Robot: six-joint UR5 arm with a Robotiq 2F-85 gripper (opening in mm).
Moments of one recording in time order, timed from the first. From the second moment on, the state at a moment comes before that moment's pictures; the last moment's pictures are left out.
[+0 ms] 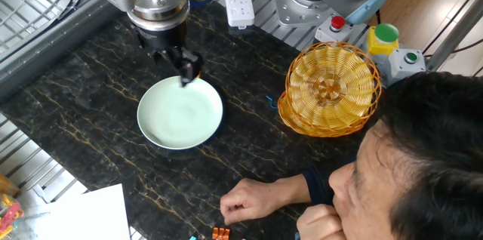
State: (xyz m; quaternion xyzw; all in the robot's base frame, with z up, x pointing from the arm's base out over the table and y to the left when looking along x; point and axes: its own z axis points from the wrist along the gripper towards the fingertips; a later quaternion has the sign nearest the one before) arm 0.568 -0.030 0.193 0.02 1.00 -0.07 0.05
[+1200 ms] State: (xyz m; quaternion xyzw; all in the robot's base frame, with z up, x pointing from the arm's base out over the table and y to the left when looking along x) arm 0.540 -0.043 0.198 -0.05 1.00 -0.05 -0.01
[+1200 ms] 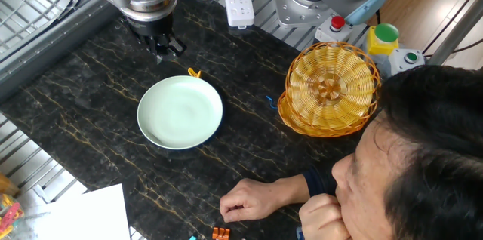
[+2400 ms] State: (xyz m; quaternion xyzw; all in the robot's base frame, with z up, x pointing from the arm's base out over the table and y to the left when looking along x) arm 0.517 -0.025 0.281 -0.14 0.99 -0.03 -0.07
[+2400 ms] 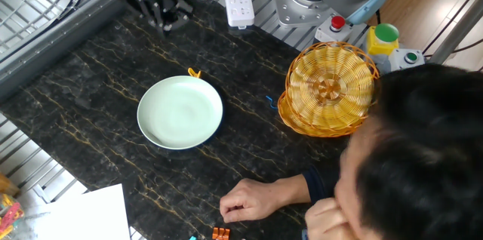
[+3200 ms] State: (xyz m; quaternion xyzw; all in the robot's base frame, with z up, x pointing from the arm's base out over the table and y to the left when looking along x) arm 0.511 -0.026 0.286 -0.13 0.99 -0.03 -0.09
